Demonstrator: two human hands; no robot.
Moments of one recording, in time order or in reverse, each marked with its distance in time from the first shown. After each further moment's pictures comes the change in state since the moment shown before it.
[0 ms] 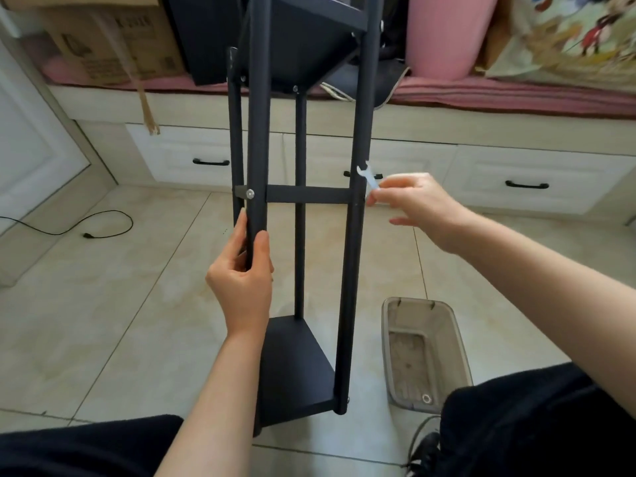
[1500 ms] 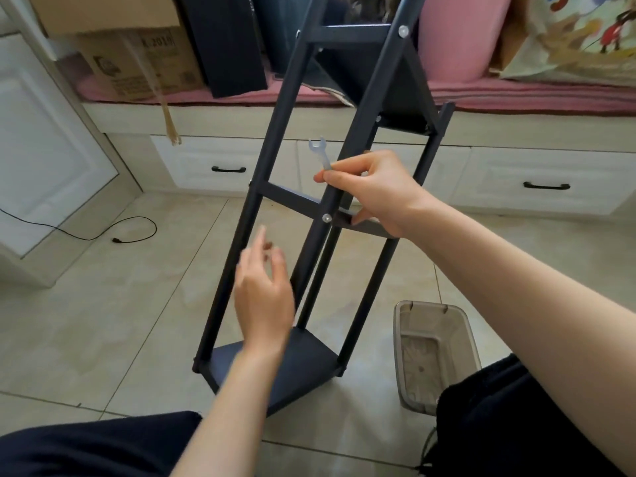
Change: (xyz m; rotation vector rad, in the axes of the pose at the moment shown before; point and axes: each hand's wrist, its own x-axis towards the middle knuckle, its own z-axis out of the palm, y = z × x) left_hand -0.013 0.027 -0.007 0.519 -0.128 0.024; right_hand 0.000 -0.060 0.041 0.094 -0.021 -0.142
